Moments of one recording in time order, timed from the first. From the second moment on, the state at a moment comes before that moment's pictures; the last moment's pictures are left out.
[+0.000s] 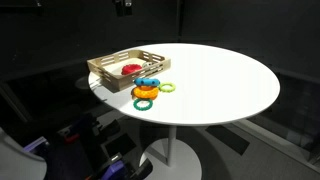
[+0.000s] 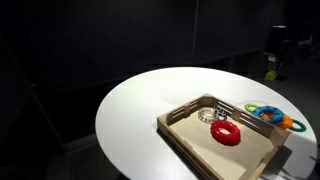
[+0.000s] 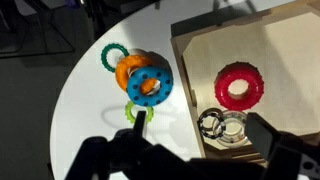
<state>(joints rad) 0.00 -0.39 0.29 -2.35 0.00 1.90 0.51</state>
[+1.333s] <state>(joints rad) 0.11 -0.13 0.22 -2.33 0.10 2.14 0.30</state>
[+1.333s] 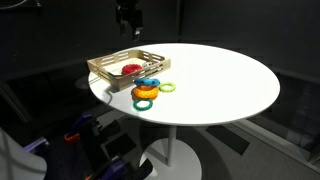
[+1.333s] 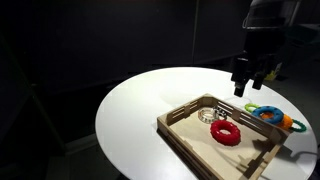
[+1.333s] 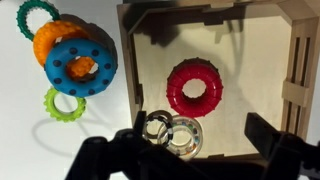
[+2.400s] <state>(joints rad) 0.16 0.12 0.21 -2.33 0.03 2.35 0.24</state>
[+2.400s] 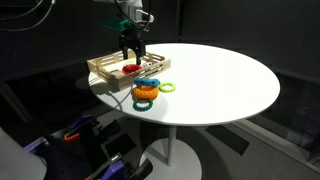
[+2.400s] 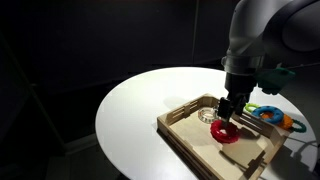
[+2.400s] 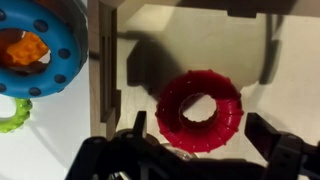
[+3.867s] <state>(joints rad) 0.18 0.19 0.16 -2.33 -0.03 2.39 0.26</state>
